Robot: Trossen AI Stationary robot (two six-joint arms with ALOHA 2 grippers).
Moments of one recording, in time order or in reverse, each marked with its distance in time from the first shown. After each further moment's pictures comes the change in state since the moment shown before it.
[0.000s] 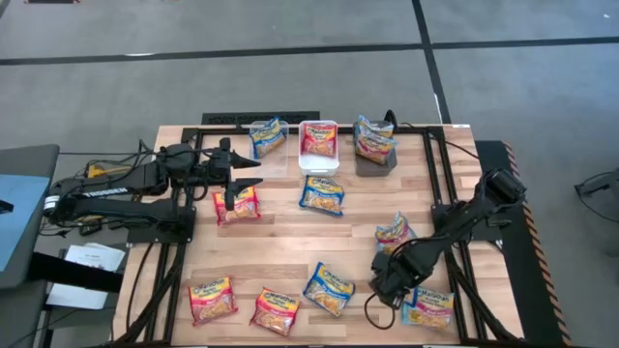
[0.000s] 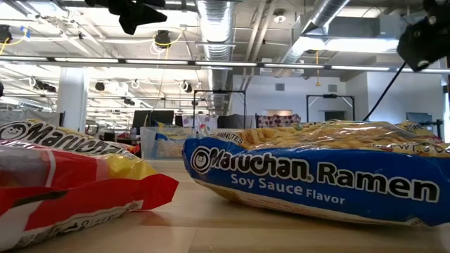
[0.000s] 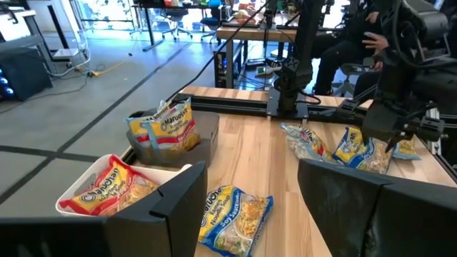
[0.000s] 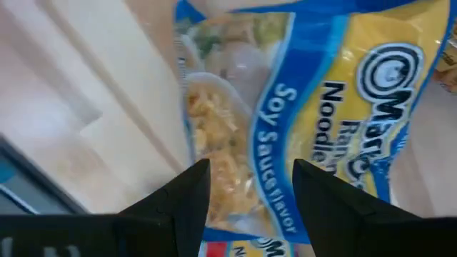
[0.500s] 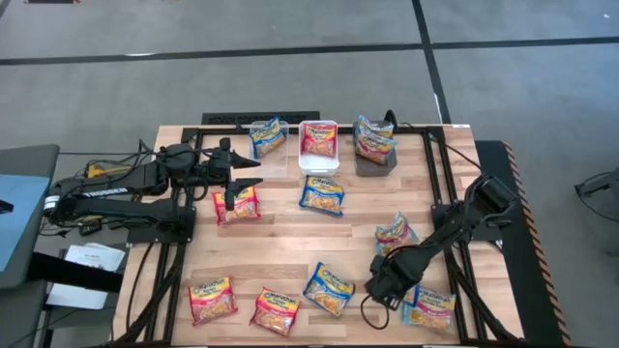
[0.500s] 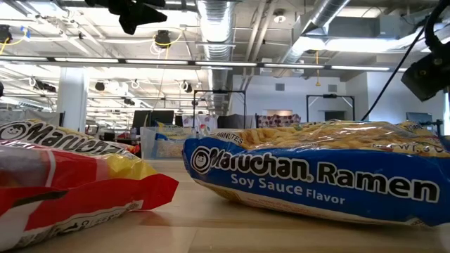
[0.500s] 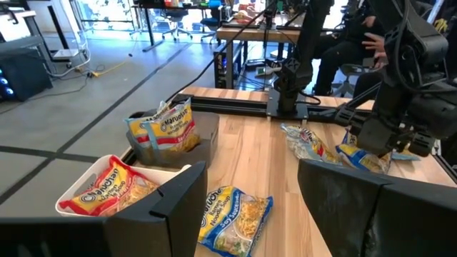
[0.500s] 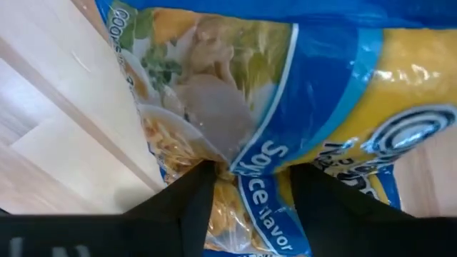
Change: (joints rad) left arm 0.000 0.000 0.000 0.002 -0.001 0.000; right arm -0.006 0.129 -0.008 0.023 -0.043 -0.006
